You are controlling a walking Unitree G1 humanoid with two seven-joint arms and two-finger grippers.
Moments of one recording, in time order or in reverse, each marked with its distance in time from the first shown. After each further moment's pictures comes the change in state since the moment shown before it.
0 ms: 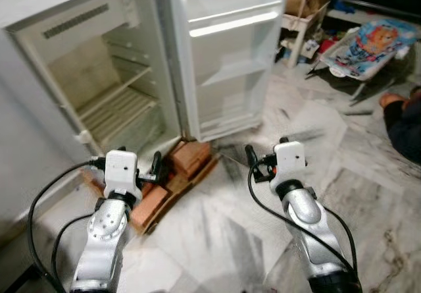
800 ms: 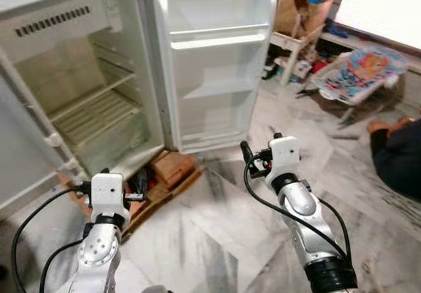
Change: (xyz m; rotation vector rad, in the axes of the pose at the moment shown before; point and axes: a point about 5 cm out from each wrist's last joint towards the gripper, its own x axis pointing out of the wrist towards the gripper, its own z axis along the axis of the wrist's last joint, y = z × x) left arm -0.034 0.021 -0.026 0.021 0.065 0.140; right arm 0.018 0.007 0.003 -0.017 -0.031 0.039
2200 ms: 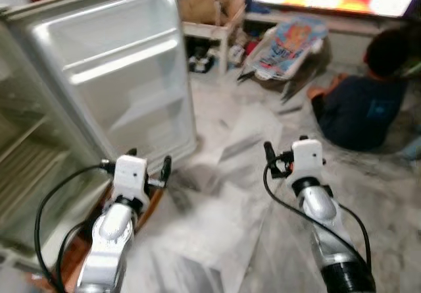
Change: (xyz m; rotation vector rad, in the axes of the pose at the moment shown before) left arm 0.027 -0.022 0.034 0.059 -0.113 -0.189; right arm -0.003 -0.029 0.005 -0.022 -0.038 -0.106
